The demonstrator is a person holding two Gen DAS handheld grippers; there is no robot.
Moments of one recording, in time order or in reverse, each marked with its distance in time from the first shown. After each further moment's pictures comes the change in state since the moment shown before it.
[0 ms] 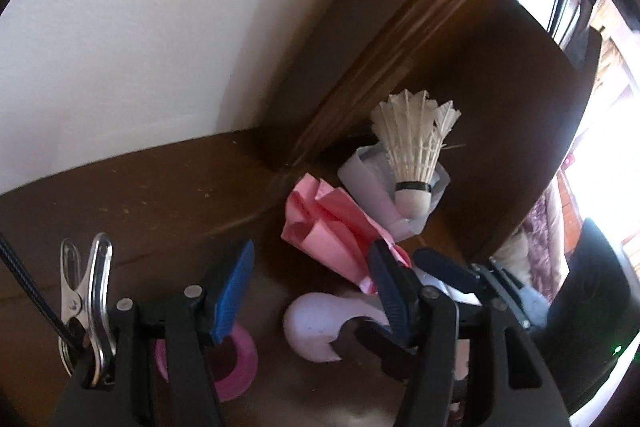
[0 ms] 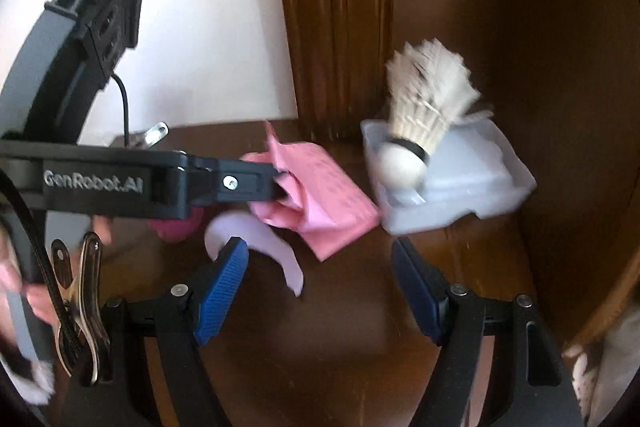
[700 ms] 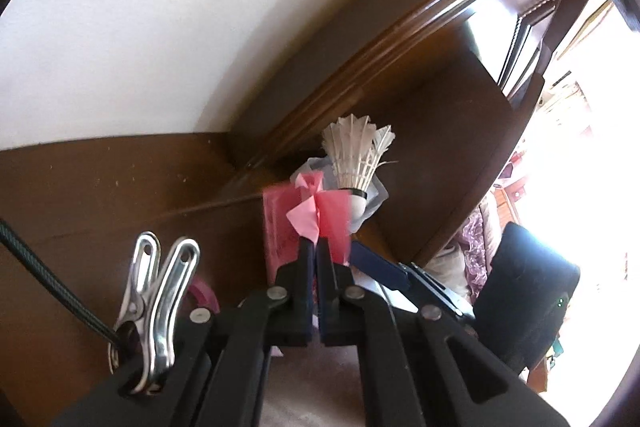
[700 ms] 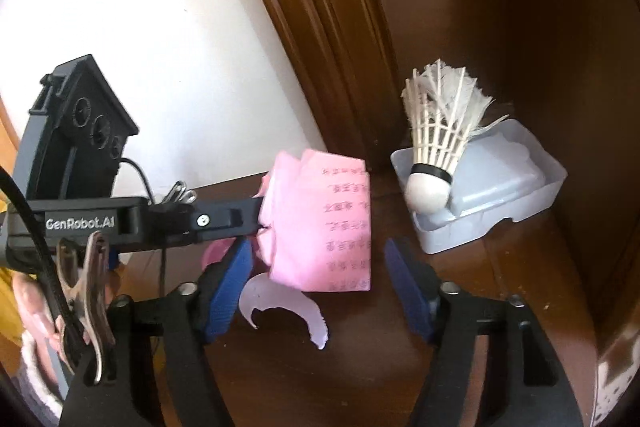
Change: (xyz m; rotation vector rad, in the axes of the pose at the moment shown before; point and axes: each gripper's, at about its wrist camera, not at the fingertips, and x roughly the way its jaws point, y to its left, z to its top) left arm -0.036 0.014 -0.017 -0.089 -0.077 -0.202; right arm -0.027 -0.015 -0.017 0.160 -0.119 0.185
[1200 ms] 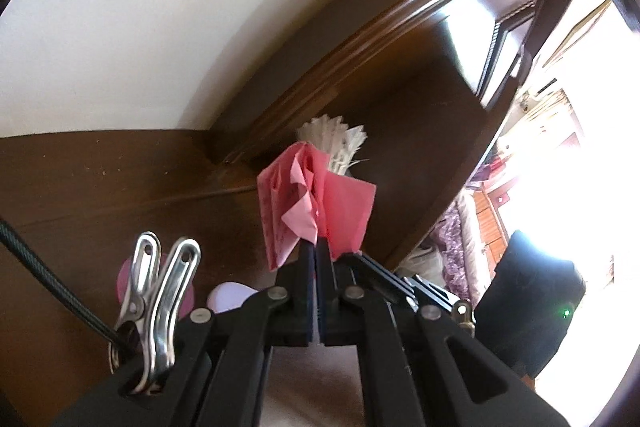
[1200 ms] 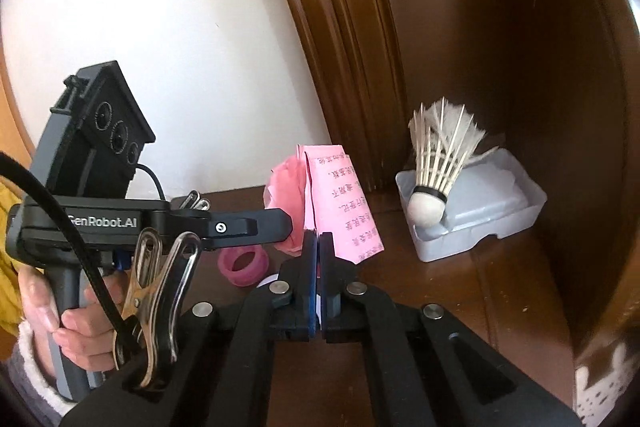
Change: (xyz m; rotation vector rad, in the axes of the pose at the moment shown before) left arm -0.009 -0.019 -0.011 -0.002 -0.028 -0.066; right arm -0.027 0.024 0.002 -0.067 -0.063 -0.011
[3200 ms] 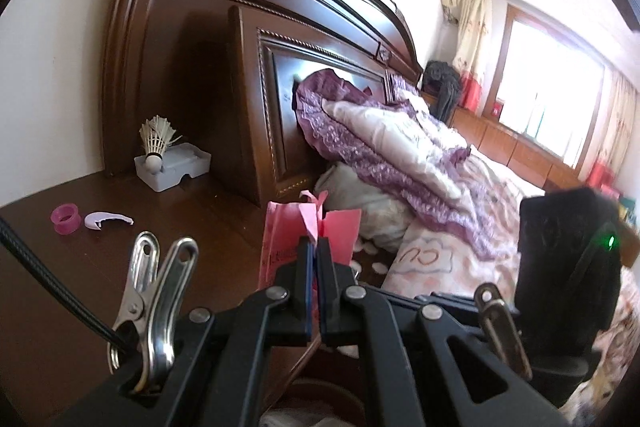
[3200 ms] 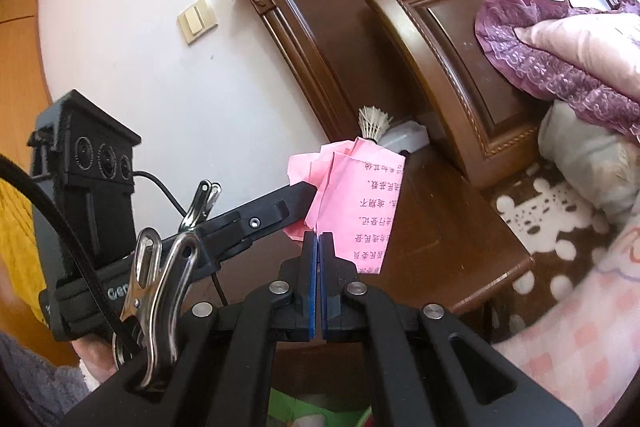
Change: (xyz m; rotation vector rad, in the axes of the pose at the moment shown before) left arm -0.030 -0.207 -0.230 0.592 -0.193 0.130; right arm -0.207 -0.004 -0.150 0.209 -0.259 0.069
